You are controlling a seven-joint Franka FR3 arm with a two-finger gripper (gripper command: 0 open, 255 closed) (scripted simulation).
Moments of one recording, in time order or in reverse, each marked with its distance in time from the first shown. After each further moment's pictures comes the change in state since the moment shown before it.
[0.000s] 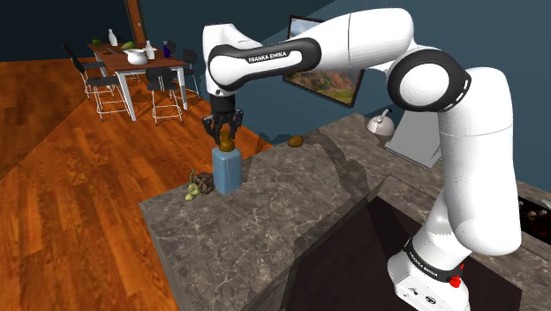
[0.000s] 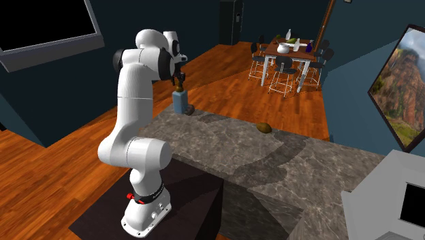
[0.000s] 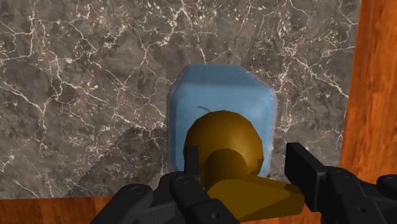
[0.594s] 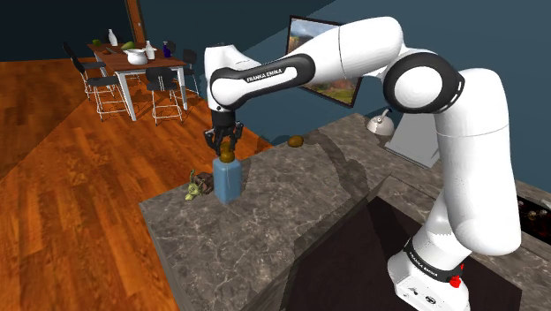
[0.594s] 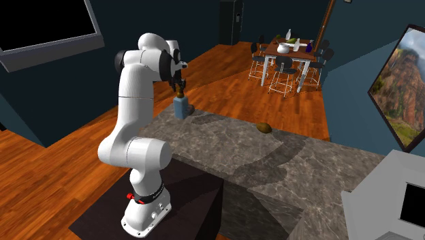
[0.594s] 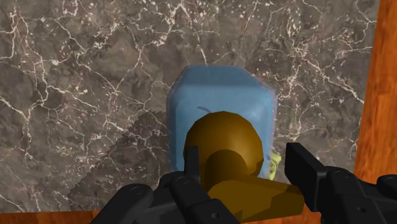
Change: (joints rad) arm -0.001 0.026 -0.003 -0.082 -0.005 0.109 0.005
